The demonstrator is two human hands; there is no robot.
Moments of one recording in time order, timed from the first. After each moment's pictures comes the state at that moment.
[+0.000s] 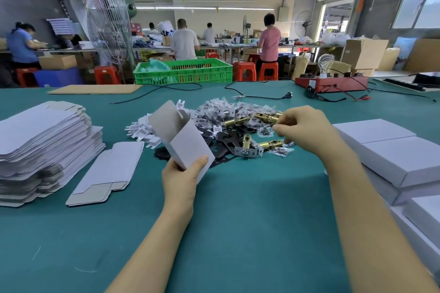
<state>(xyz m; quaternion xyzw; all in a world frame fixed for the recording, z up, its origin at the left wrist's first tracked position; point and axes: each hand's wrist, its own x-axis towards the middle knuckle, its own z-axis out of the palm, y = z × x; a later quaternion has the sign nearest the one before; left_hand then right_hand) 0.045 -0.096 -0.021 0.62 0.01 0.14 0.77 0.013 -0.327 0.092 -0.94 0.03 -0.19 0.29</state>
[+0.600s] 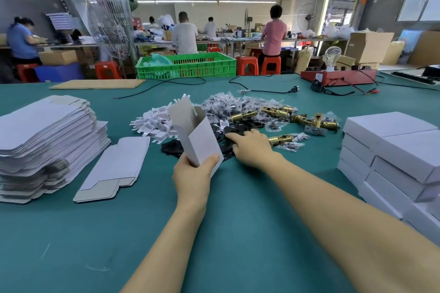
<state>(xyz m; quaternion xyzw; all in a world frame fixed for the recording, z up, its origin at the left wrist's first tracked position) 0.047 -0.099 -0.023 0.66 0.04 0.15 0.73 0.118 -0.254 -0.007 -1.00 -0.02 -0.06 0.02</state>
